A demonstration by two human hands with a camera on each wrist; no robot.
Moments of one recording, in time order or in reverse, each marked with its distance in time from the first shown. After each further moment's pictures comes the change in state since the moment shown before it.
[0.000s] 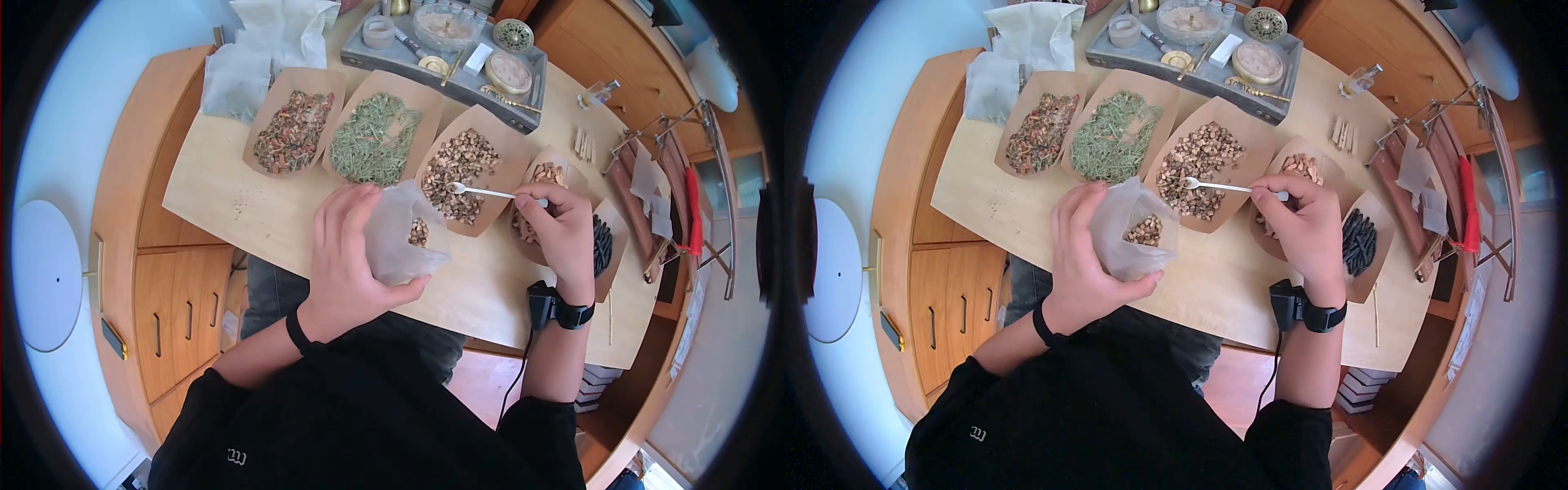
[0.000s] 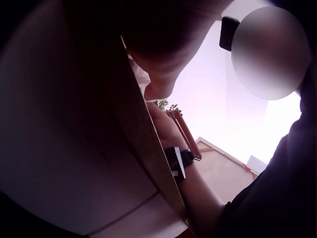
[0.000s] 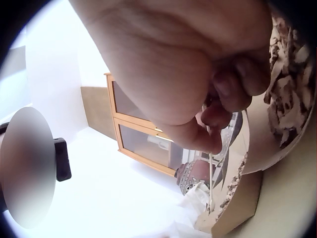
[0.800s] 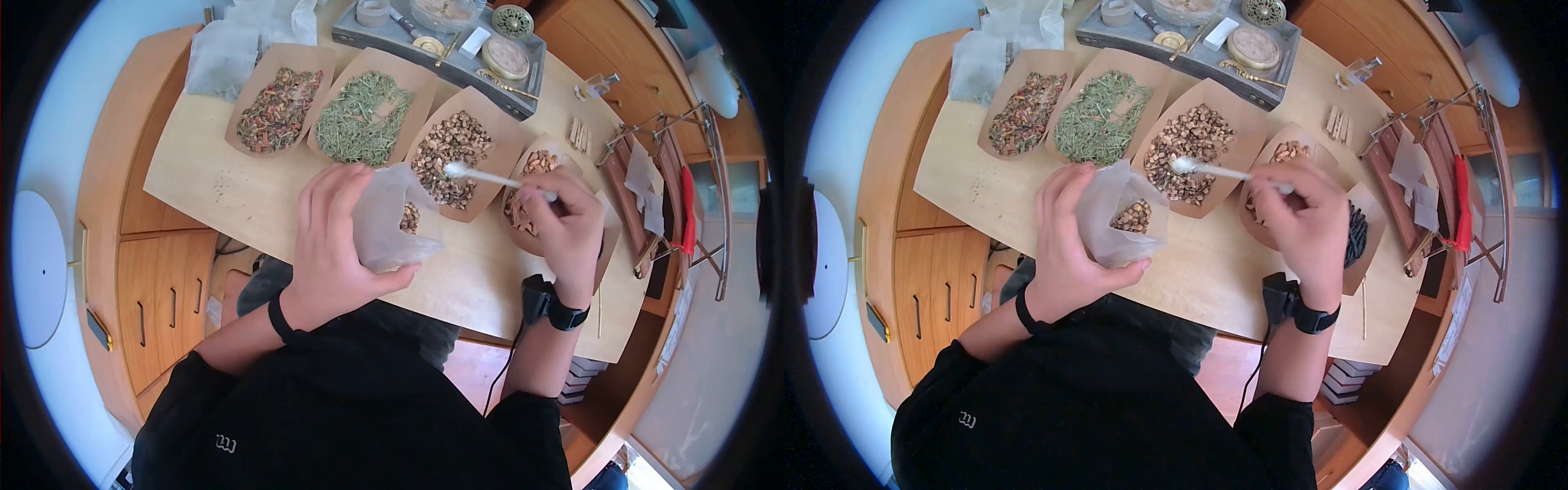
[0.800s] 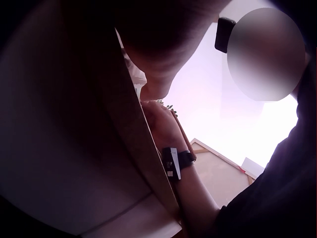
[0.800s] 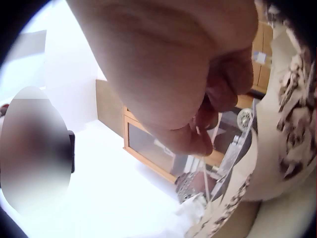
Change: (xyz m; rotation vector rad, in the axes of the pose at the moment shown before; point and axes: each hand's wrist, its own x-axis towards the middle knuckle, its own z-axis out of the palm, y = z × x) left_hand 0.002 0.003 -0.001 -0.027 0.003 -0.009; right_hand -0.009 -0.012 -0.007 -0.285 0.092 -0.334
